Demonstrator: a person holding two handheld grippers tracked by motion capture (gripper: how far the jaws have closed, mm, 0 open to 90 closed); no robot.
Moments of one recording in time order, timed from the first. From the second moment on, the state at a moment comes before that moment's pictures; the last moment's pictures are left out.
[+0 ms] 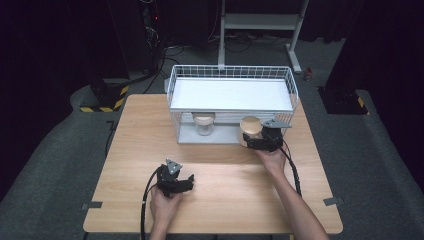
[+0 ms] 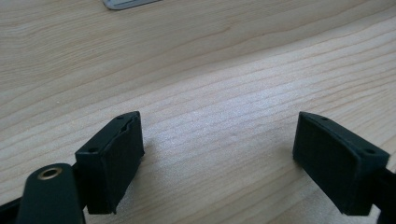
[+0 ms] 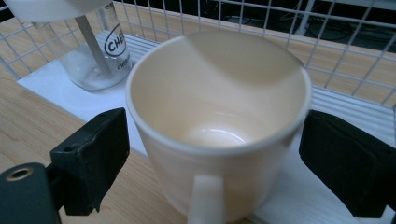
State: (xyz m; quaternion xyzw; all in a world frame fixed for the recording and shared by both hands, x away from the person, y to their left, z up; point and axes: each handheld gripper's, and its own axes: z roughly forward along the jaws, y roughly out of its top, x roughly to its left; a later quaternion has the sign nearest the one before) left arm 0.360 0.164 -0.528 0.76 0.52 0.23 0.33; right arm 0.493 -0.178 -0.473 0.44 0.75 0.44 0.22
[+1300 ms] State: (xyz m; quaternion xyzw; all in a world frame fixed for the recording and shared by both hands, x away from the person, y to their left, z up) left arm 0.360 0.164 -0.528 0.76 0.52 0.23 0.33; right arm 0.488 -0.175 -0.496 0.47 0.75 0.40 0.22
